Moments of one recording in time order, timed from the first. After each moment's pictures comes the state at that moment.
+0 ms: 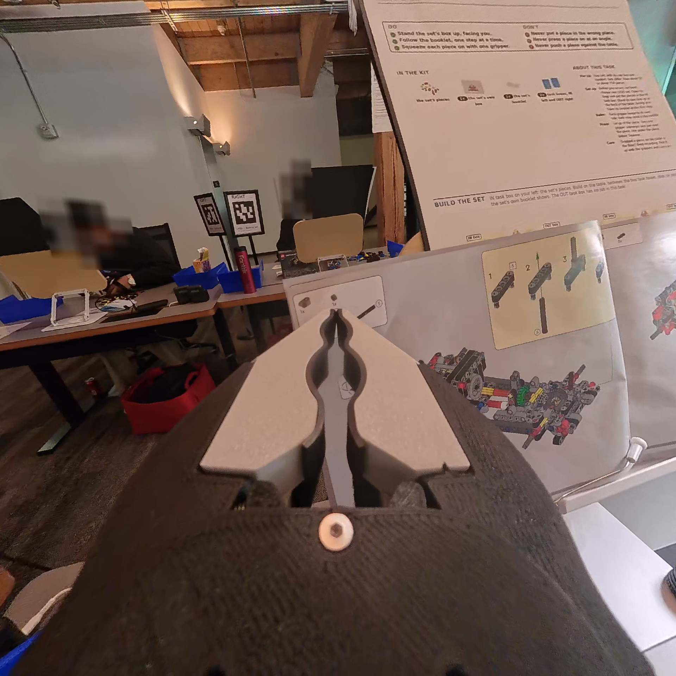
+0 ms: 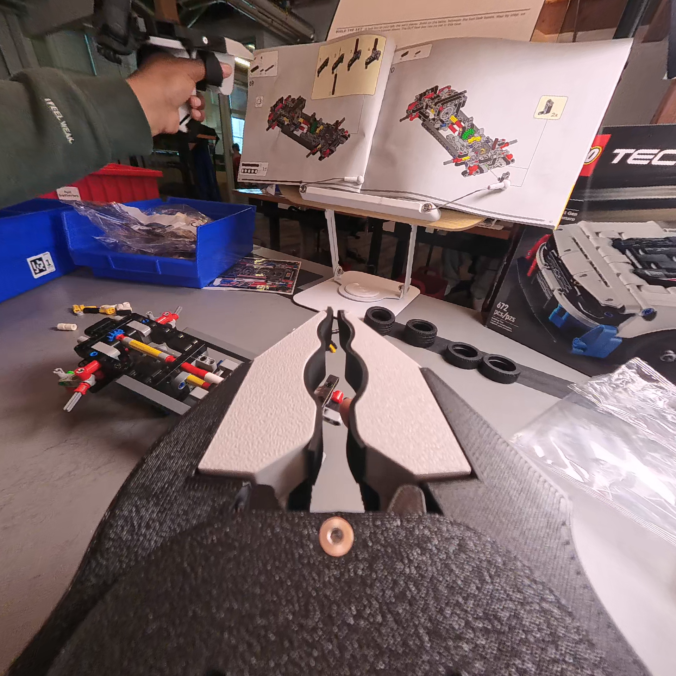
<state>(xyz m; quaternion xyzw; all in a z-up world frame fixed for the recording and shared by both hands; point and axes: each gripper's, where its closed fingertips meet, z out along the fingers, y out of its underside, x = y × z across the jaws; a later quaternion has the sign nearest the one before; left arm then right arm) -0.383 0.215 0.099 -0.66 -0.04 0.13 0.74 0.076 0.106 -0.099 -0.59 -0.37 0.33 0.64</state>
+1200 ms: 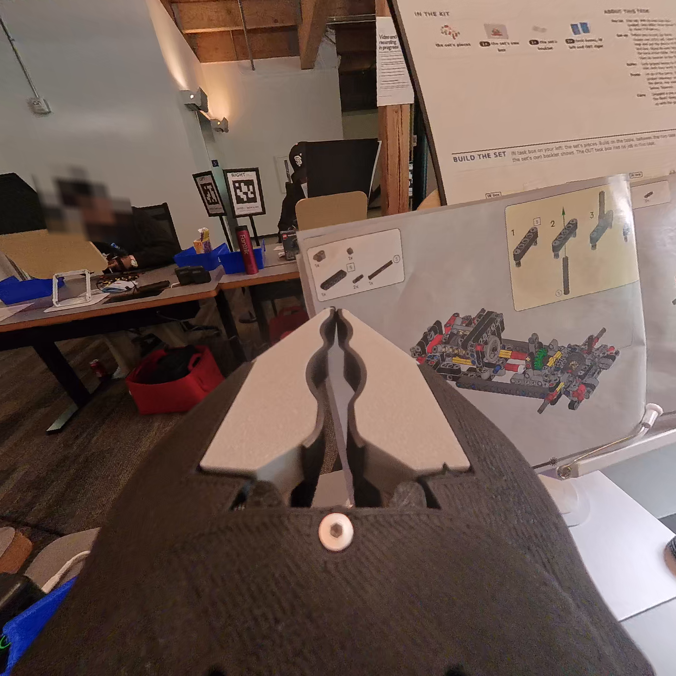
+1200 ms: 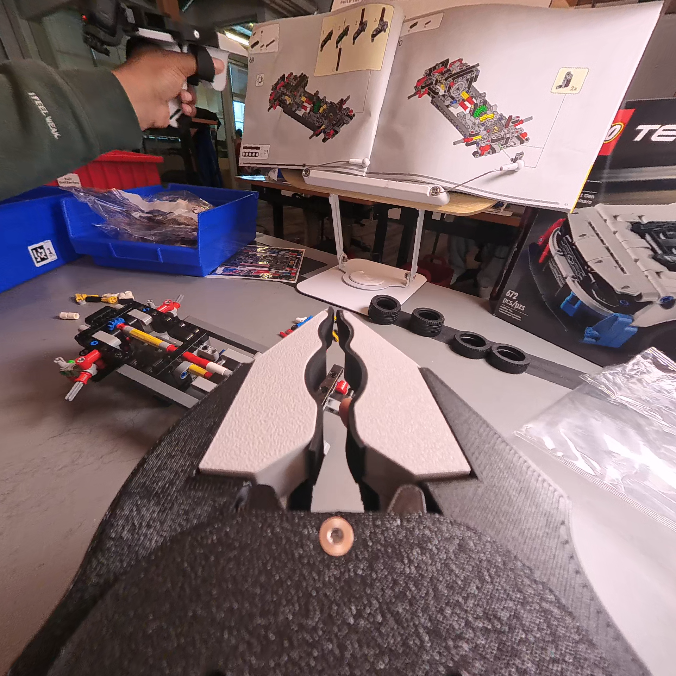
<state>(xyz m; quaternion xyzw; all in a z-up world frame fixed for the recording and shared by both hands) -0.392 0.205 0.075 -0.68 -0.05 0.13 0.72 0.073 0.105 -0.109 -0.60 -0.38 0.33 0.63</state>
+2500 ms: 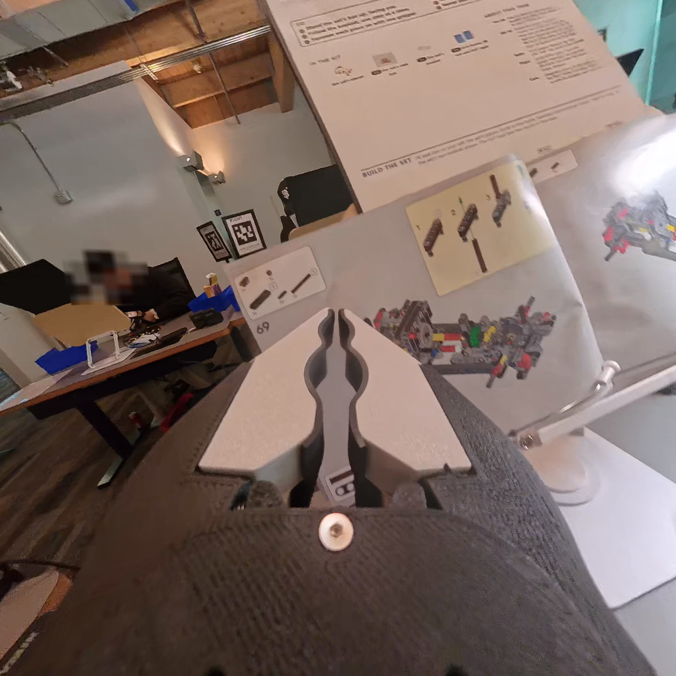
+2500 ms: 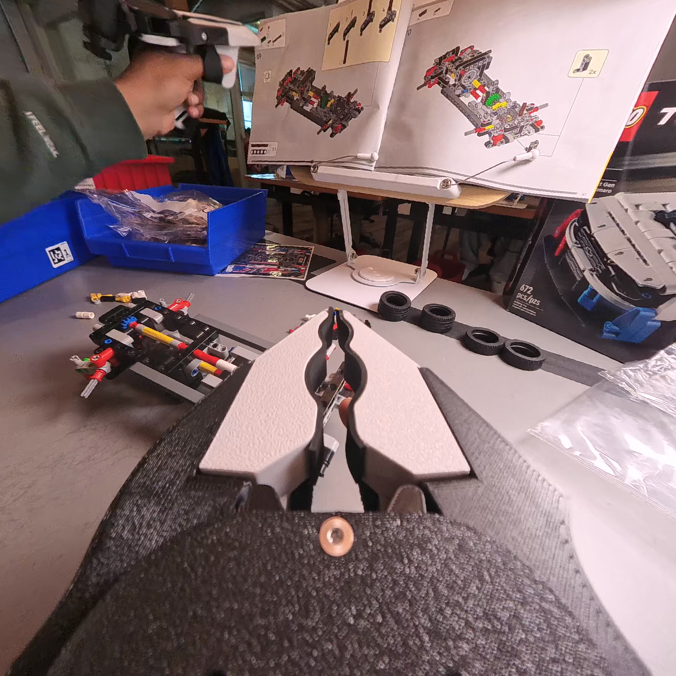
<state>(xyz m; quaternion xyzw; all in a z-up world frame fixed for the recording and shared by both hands) -0.338 0.199 0.076 -0.66 0.03 0.19 0.72 0.070 0.102 -0.112 -0.60 -0.38 0.34 0.62</state>
